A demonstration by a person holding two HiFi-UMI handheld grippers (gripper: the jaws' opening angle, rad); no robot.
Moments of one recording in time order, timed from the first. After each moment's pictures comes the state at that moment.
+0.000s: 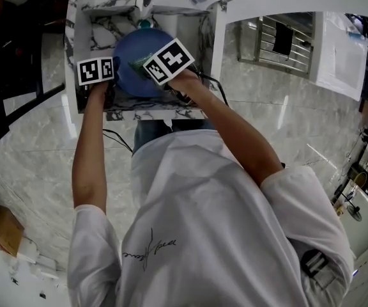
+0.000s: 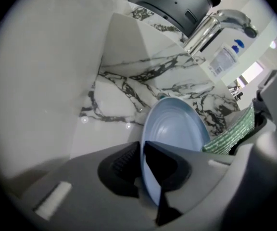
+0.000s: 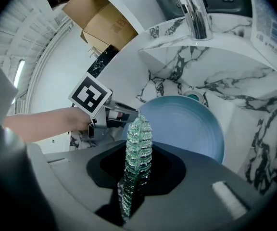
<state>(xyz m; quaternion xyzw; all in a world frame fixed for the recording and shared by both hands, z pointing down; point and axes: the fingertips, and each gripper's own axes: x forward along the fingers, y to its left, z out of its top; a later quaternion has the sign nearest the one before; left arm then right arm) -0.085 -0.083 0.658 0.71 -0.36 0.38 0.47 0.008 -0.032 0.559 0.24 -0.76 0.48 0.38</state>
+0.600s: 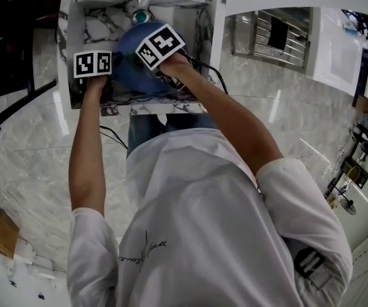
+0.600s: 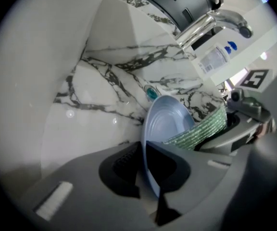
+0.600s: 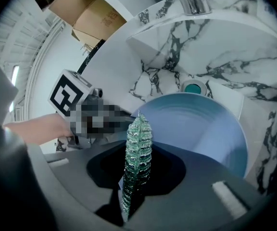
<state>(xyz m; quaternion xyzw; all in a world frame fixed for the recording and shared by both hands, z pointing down) -0.052 -0.062 0.659 0.72 -0.29 0.35 0.52 0.003 -0.036 0.596 0.23 -0.73 0.51 0.39</state>
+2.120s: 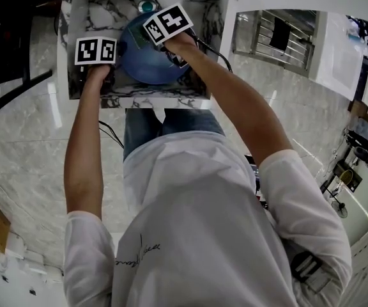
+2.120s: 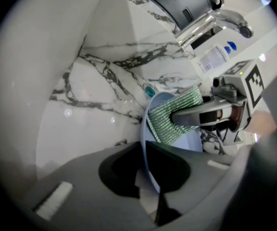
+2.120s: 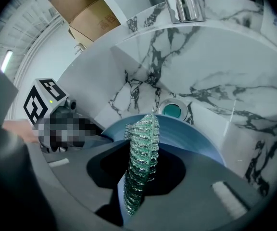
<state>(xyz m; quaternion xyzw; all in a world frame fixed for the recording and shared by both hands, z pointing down) -0.049 -0.061 0.661 0.73 -0.28 0.35 0.52 0.025 -0.096 0.625 0.30 -0.74 0.44 0.40</state>
